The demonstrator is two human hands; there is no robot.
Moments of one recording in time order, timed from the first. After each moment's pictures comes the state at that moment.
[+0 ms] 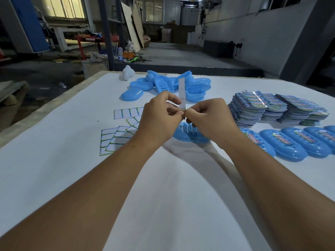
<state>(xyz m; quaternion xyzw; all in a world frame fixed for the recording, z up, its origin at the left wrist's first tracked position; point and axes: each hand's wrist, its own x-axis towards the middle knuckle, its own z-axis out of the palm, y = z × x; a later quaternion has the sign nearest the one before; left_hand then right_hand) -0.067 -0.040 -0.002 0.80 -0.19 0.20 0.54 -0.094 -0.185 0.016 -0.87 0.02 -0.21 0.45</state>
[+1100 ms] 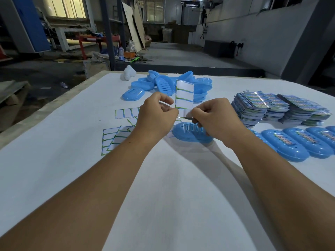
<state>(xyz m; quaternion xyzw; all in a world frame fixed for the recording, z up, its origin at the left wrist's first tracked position) -0.062 -0.034 0.002 0.81 -0.09 0.17 0.55 -0.088 -0.197 0.016 -0.88 0.02 -0.18 0.44</state>
